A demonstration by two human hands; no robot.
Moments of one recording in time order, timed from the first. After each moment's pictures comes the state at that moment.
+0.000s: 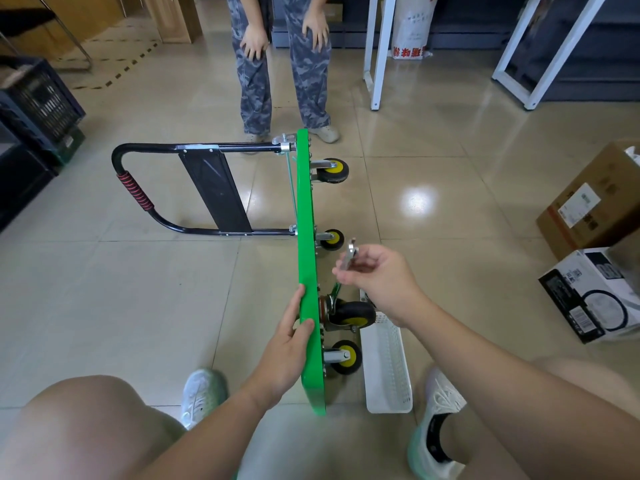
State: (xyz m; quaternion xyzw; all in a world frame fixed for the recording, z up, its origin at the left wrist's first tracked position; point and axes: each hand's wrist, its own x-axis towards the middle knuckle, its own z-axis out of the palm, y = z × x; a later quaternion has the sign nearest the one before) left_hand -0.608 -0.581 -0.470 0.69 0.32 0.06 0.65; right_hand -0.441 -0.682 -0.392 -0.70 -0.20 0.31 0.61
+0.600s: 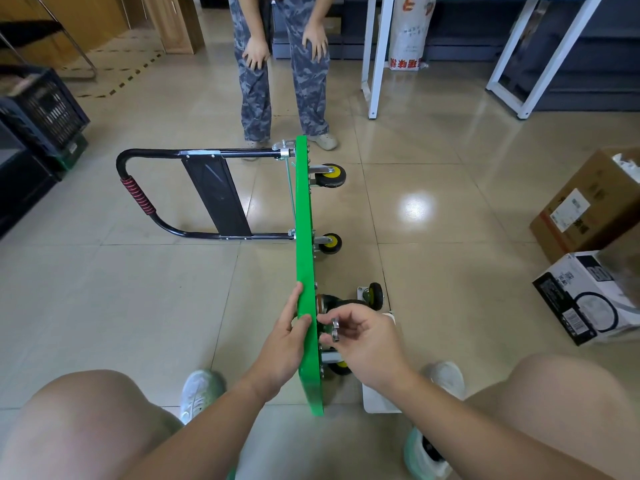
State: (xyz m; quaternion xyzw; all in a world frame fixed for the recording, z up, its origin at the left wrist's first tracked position) left_hand -0.610 -0.586 -0.463 0.69 0.32 0.07 0.65; right_hand -0.525 -0.718 -0.434 -0.67 -0.24 0.26 0.65
